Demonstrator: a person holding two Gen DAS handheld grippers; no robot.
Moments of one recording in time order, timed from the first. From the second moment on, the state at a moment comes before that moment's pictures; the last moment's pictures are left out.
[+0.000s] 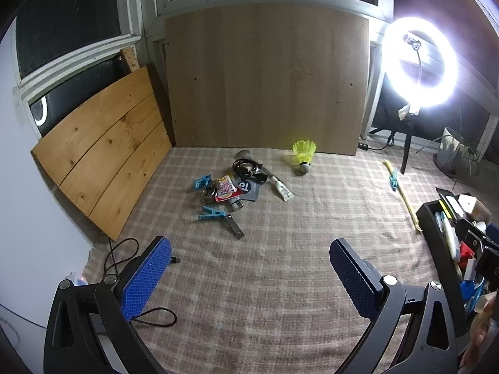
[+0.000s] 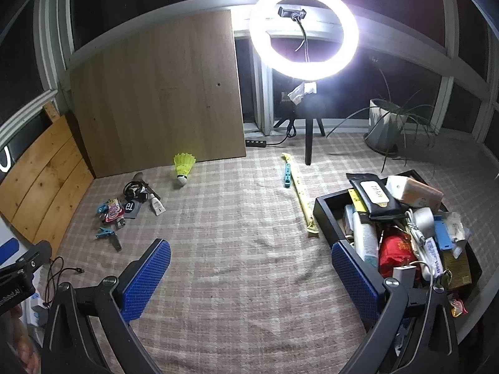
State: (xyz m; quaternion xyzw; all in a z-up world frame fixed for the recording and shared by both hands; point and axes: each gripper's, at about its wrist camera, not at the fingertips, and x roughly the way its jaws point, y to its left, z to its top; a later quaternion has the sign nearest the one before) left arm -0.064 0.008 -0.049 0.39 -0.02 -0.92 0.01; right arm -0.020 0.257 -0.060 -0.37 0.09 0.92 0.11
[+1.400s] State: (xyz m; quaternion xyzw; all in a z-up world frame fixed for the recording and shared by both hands) left arm -0.204 -0.090 -0.128 0.46 0.03 -0.88 0.07; right arm -0.189 0.215 -0.125 -0.46 0.03 0.89 -0.05
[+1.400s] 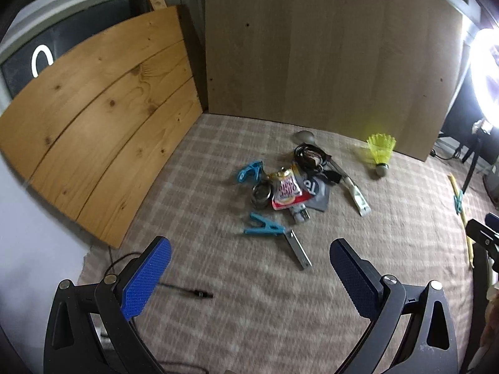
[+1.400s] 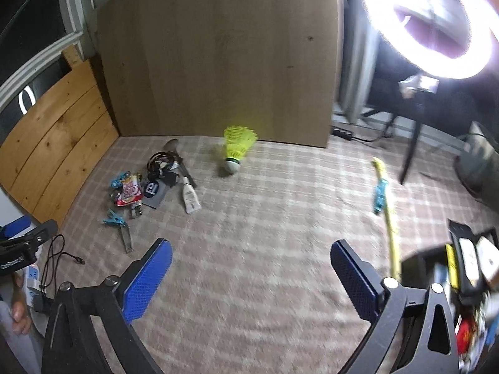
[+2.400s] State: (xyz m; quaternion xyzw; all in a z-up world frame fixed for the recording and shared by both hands) left arm -0.378 -0.168 -0.233 0.54 0.14 -0.83 0.08; right arm -0.438 0.104 -0.232 -0.61 0.07 0.78 -0.11
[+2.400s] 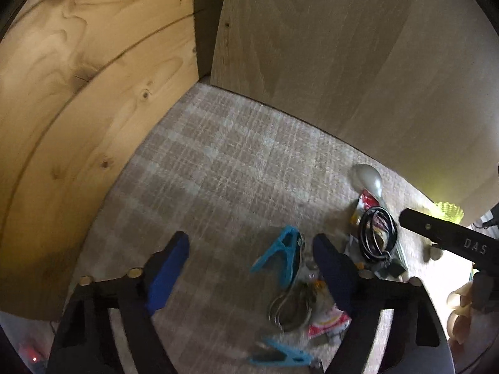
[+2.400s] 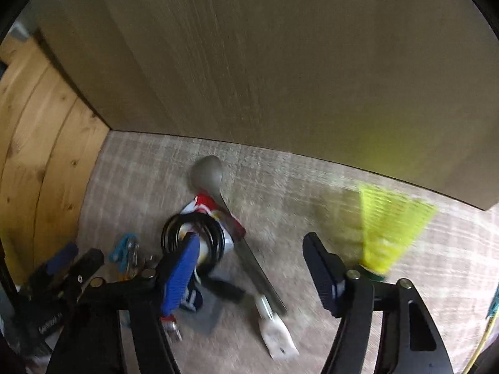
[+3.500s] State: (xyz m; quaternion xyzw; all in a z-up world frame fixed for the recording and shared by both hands) left arm -0.270 -0.068 -0.271 0.55 0.13 -0.83 -0.02; right arm -0.326 0.129 -0.247 -0.61 0.01 0.77 -0.18
